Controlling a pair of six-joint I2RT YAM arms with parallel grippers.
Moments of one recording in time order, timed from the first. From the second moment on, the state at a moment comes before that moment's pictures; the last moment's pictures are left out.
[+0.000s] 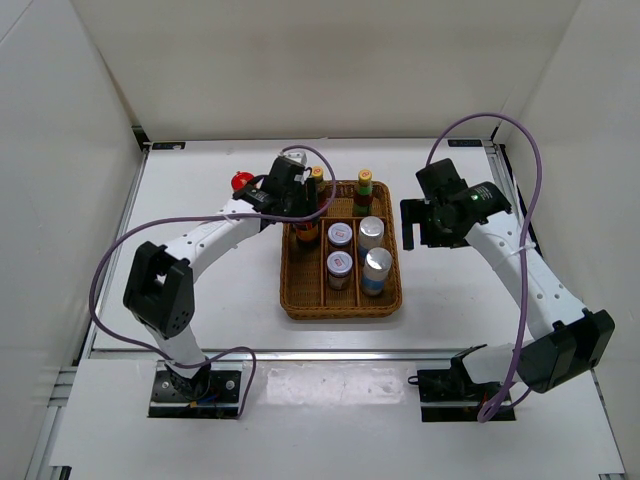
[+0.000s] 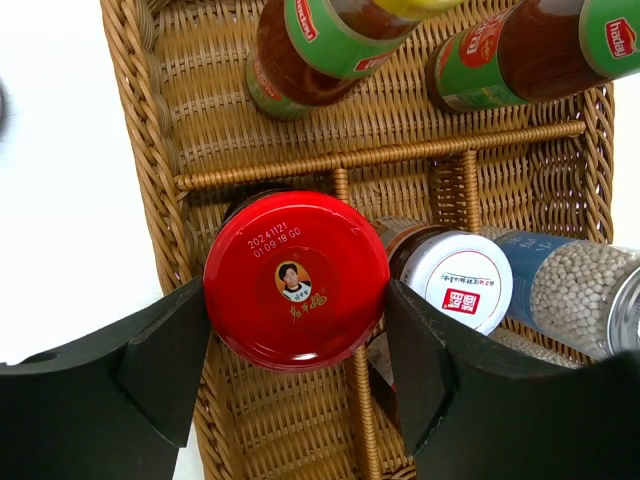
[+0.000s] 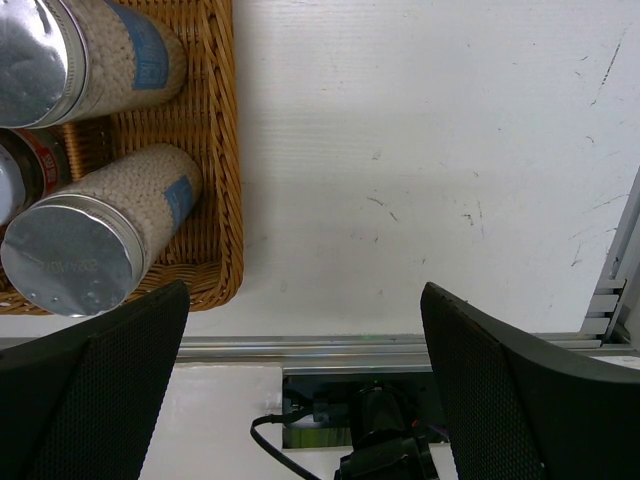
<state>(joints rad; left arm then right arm) -0.58 1.71 1.39 -0.46 -0.11 -0.46 0.45 1.34 1.41 -1.21 0.21 0.31</state>
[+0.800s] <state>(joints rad) -0.27 1.58 1.49 -0.41 -0.26 -0.34 0.45 1.34 1.41 -1.21 0.21 0.31</state>
